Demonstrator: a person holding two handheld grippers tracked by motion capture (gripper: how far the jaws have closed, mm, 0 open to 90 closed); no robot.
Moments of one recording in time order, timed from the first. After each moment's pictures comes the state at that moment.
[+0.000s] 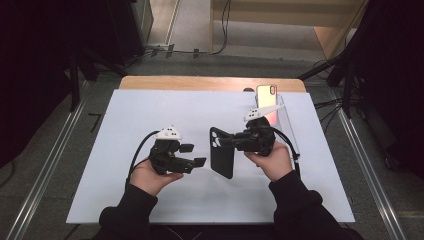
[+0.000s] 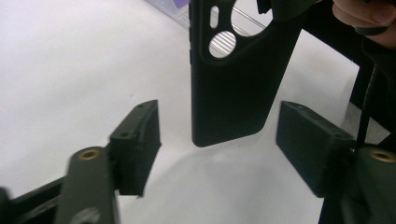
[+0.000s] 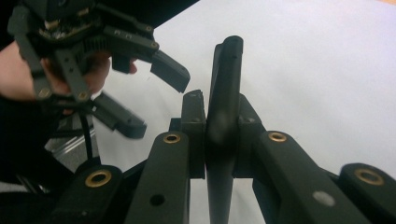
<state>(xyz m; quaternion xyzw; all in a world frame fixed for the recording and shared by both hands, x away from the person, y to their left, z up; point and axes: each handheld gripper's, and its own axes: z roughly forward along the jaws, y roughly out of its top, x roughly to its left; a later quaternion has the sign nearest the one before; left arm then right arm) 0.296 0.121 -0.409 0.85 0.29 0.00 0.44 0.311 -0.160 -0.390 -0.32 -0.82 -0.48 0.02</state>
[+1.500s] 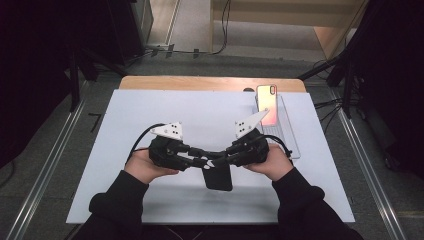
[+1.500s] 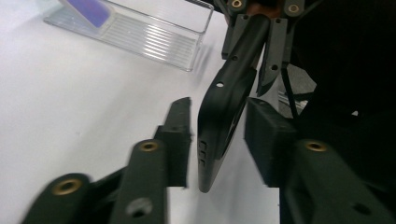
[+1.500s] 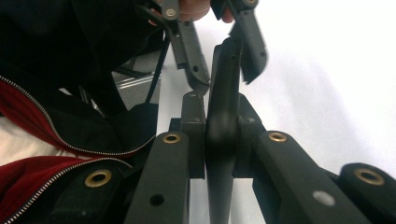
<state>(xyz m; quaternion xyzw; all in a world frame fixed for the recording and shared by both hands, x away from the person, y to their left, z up) 0.307 0.120 -0.393 0.88 0.13 -0.07 0.46 0.304 -0.143 -0.396 -0.13 -0.87 -0.47 0.10</state>
